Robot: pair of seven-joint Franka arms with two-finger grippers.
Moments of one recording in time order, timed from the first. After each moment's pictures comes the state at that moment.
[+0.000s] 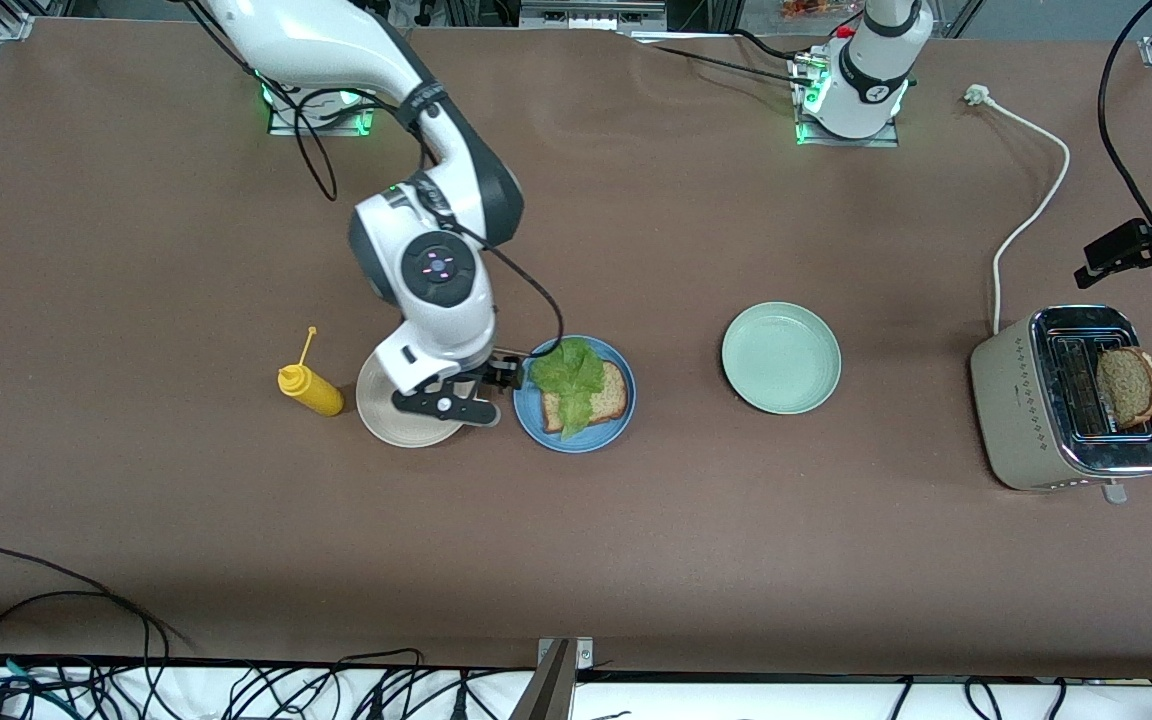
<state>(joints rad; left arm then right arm) -0.05 -0.04 0.23 -1.81 -0.05 1.81 0.16 0.62 0.67 -0.08 -1.31 -0.05 1.96 0.67</state>
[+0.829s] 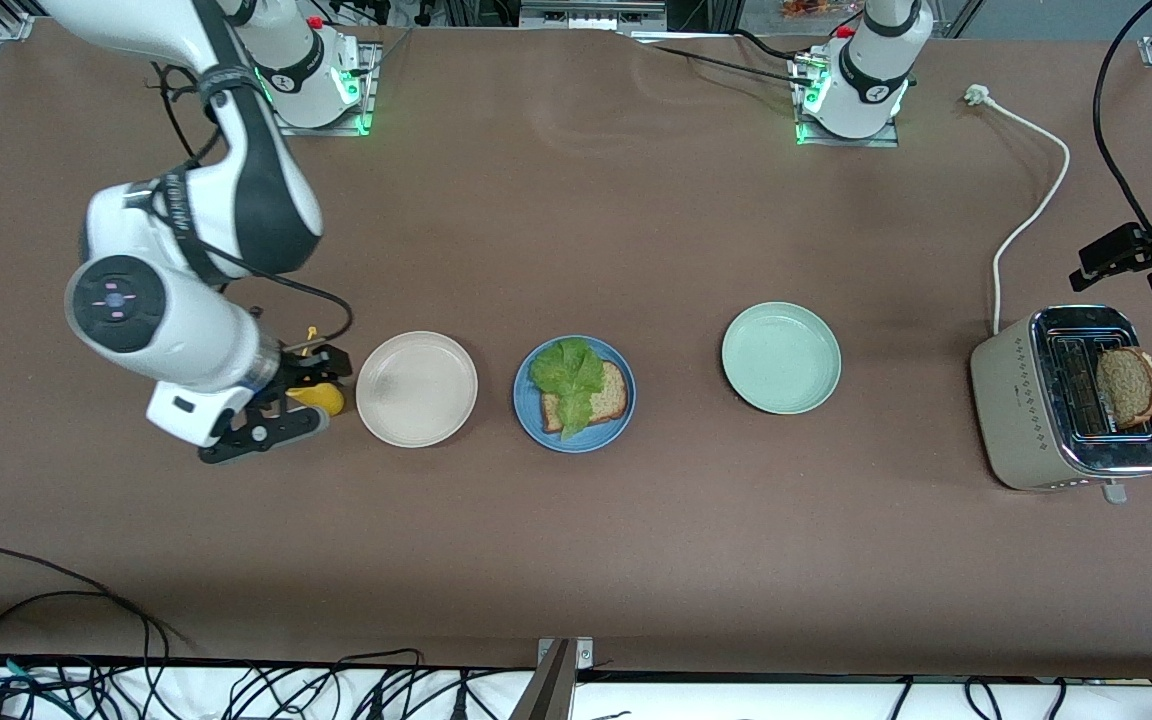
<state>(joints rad) -0.05 -0.04 0.23 -1.81 -0.05 1.81 0.14 0.34 0.52 -0.09 -1.31 0.03 1.76 -0.11</state>
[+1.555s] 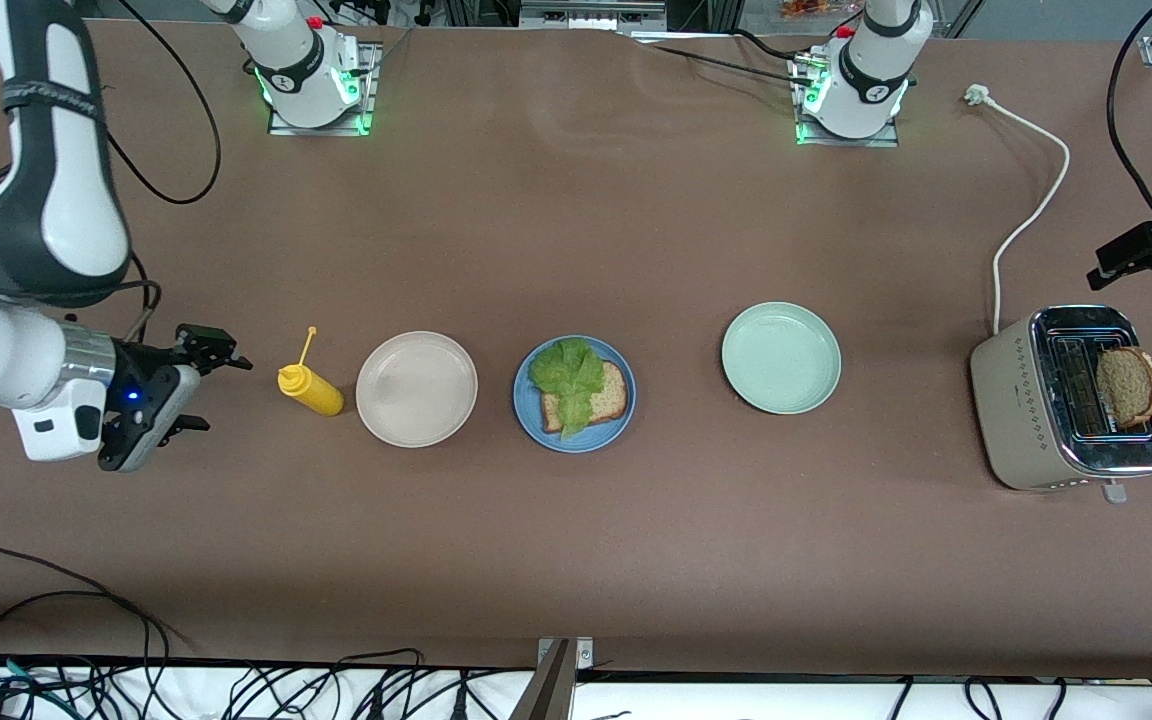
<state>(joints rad) -0.03 -0.04 0.24 -1.81 -0.02 1.81 0.14 0.11 0.50 -0.11 -1.36 0.35 1.73 -1.00</state>
